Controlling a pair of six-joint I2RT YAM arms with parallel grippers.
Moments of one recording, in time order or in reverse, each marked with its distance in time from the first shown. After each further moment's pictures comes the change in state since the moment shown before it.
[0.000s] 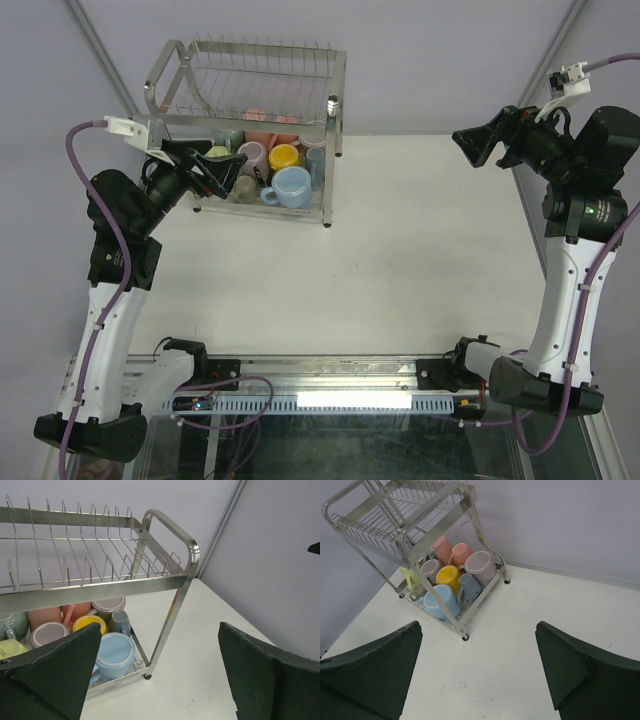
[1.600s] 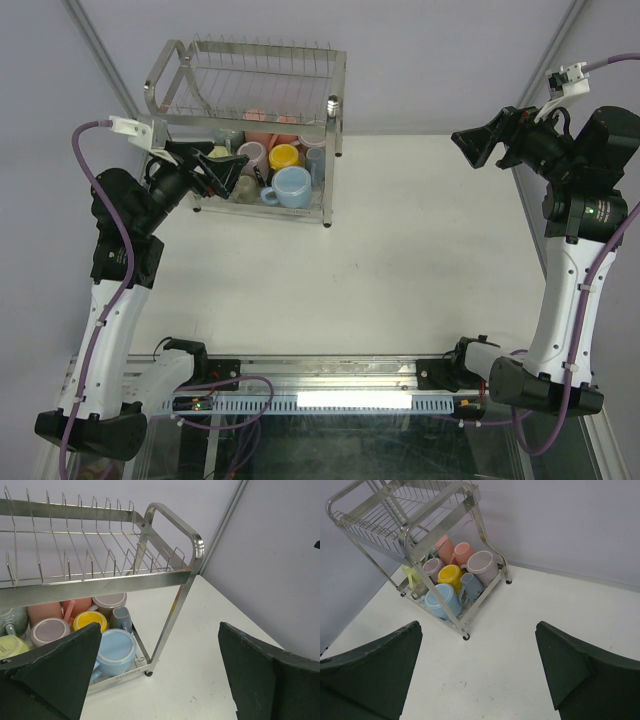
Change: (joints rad) left arm 0.000 0.008 -0.015 0.004 0.000 0.005; right arm 0.000 -0.001 0.000 0.002 -0.015 -0.008
